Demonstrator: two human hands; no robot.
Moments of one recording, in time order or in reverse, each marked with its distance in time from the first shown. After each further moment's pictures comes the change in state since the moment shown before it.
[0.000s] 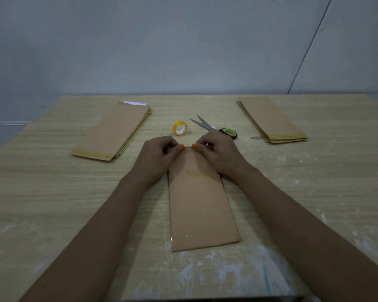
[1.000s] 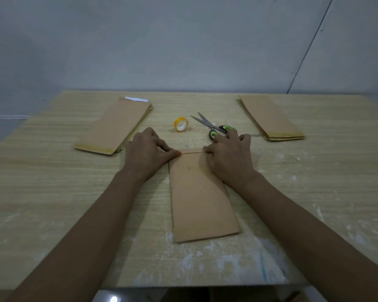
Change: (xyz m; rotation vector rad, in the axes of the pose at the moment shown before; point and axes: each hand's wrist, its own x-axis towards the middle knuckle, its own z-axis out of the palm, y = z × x) left_hand 0.000 -0.009 -0.012 0.423 0.120 -0.067; right_hand -0.027 -0.015 -0.001 -0.893 0.015 0.014
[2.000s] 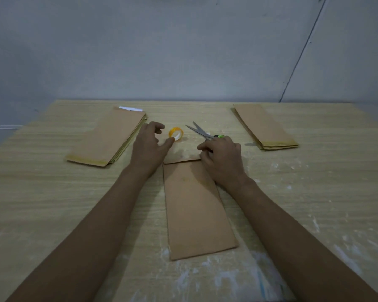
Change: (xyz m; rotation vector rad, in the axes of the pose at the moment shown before) left_hand 0.033 0.012 0.016 -0.324 0.120 -0.008; right_hand 0.018 0.003 0.008 0.460 0.092 0.174
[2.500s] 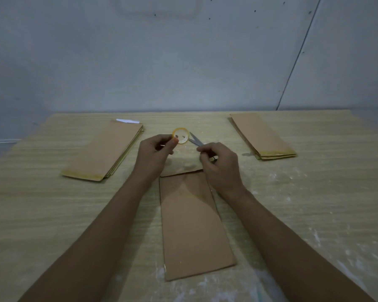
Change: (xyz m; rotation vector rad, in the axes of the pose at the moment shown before) left_hand 0.004 0.024 0.010 -0.461 -0.078 -0.078; right_hand 0.006 0.000 0.000 0.523 0.219 0.041
